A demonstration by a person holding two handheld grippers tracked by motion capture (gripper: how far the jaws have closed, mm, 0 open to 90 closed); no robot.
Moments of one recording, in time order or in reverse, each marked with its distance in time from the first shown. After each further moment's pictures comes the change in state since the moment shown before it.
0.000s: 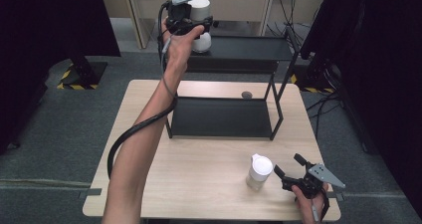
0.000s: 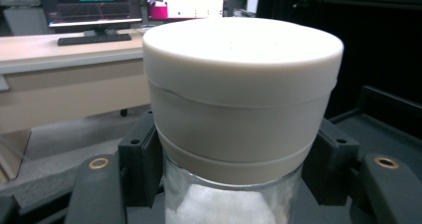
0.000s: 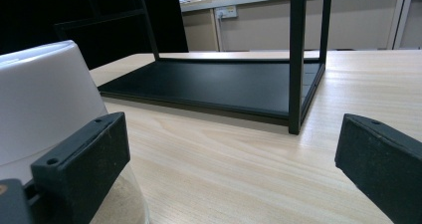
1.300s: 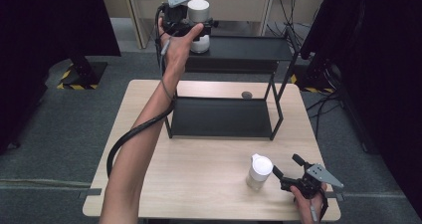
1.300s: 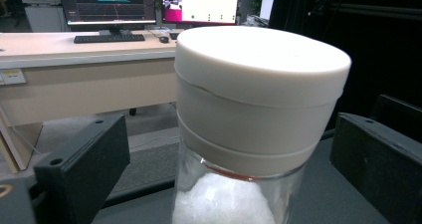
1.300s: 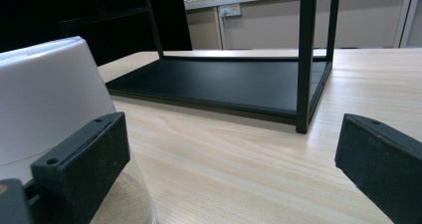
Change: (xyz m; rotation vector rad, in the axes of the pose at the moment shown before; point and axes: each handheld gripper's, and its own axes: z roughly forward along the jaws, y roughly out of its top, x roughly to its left) left arm -0.002 -0.008 -0.007 -0.025 0.041 -0.037; right arm 0.001 0.000 0.002 0.006 0.013 -0.002
